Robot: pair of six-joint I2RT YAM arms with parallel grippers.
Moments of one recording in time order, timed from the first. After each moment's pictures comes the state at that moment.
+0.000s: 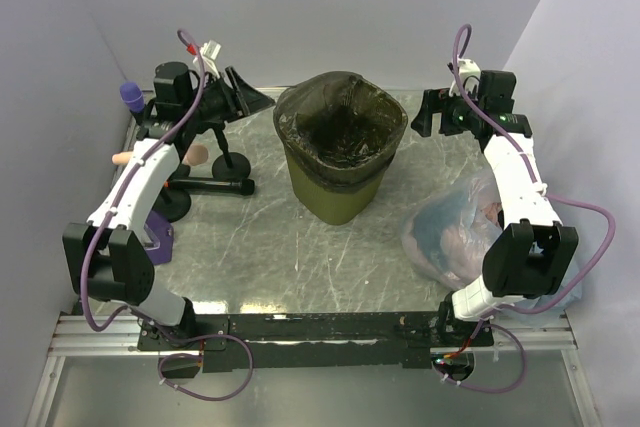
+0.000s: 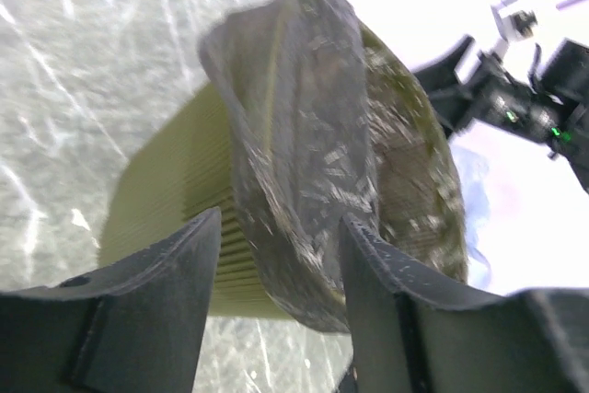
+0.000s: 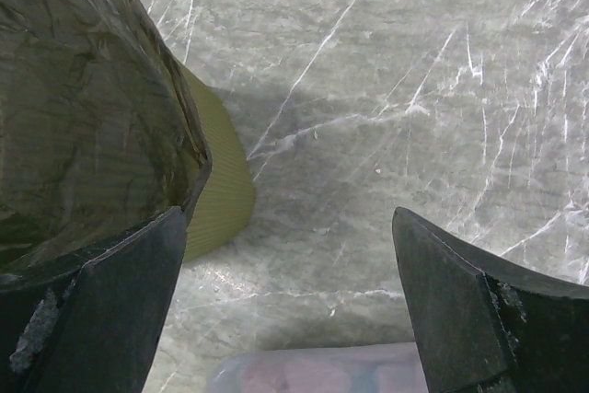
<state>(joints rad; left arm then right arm) -0.14 1.51 1.38 -0.06 0.75 -0.66 -0.09 1.52 1.47 -0.56 -0.47 -0.09</state>
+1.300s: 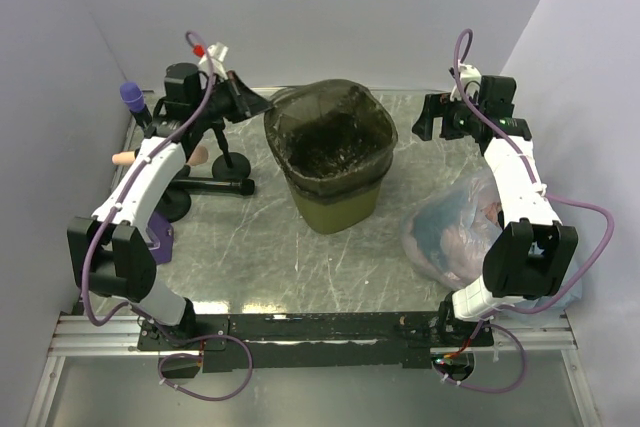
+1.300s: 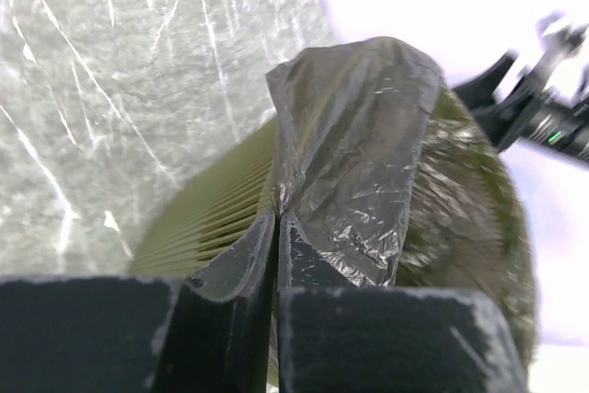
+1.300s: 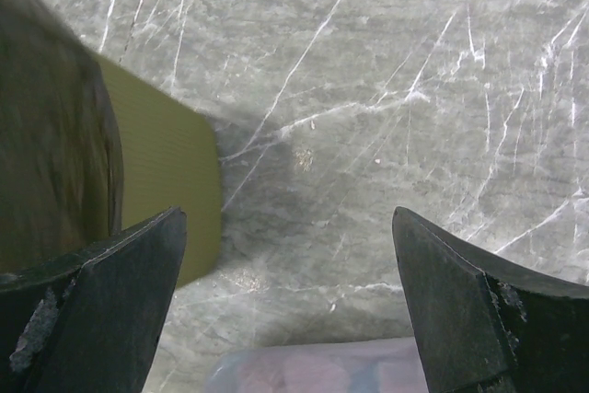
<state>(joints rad) -0.19 1.55 1.42 -0.13 0.60 -0.58 -0.11 1.51 1.42 -0.54 -0.48 -0.08</state>
